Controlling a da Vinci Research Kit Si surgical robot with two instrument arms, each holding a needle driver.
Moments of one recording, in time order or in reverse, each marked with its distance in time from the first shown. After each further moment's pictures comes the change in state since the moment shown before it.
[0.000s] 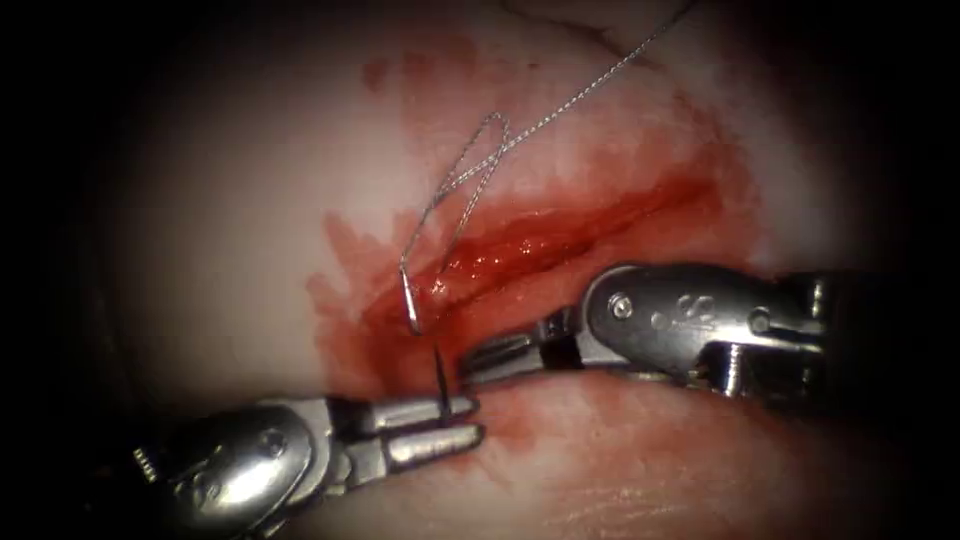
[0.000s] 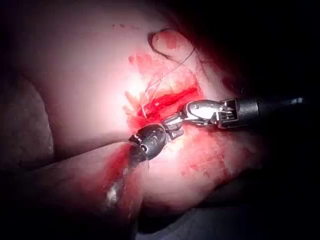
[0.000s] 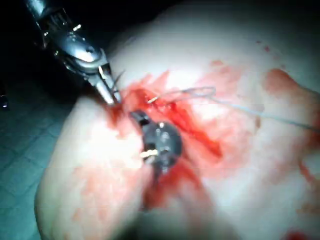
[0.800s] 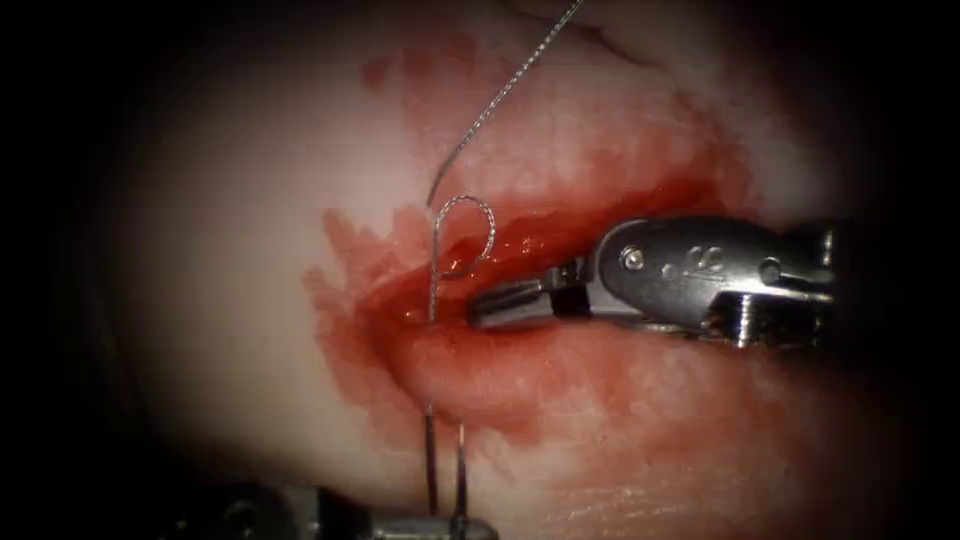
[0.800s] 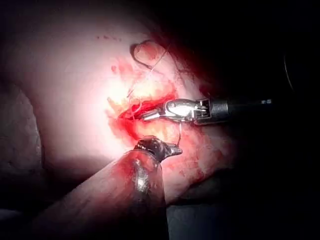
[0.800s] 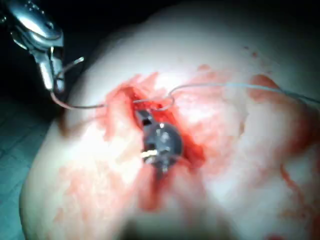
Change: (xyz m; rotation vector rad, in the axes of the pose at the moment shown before) right arm 0.001 0.001 -0.002 -0.060 -0.006 -0.019; left arm 0.004 0.006 -0.001 -0.274 -0.063 -0.417
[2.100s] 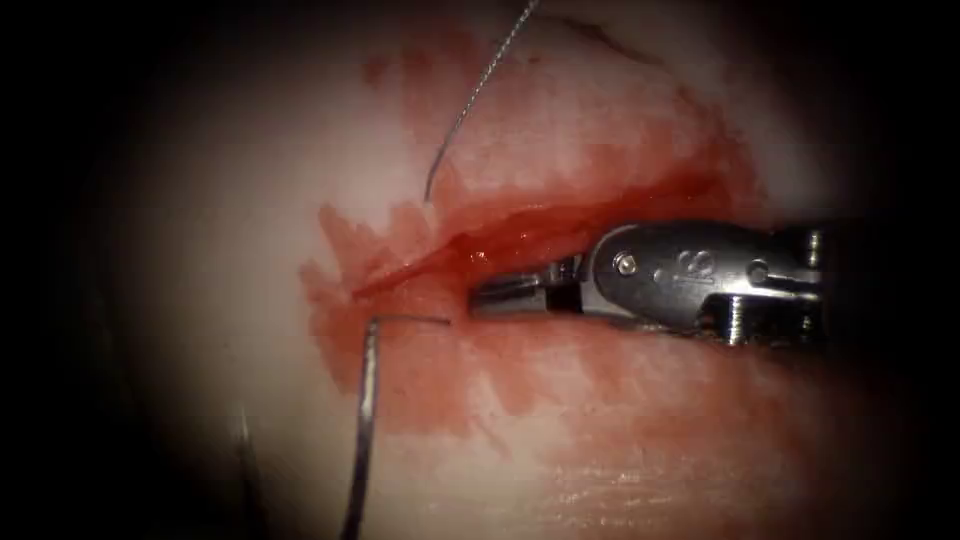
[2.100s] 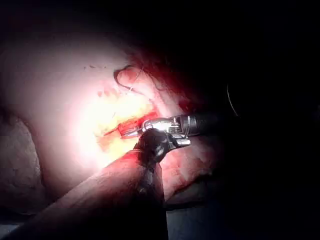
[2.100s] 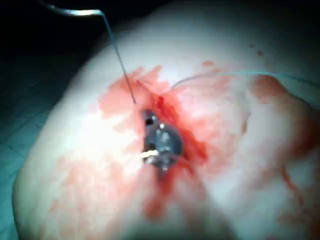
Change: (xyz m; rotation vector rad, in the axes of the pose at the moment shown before) right arm -0.002 0.001 0.001 -0.103 -0.040 -0.026; left arm 0.012 0.010 -0.004 -0.074 0.094 0.320
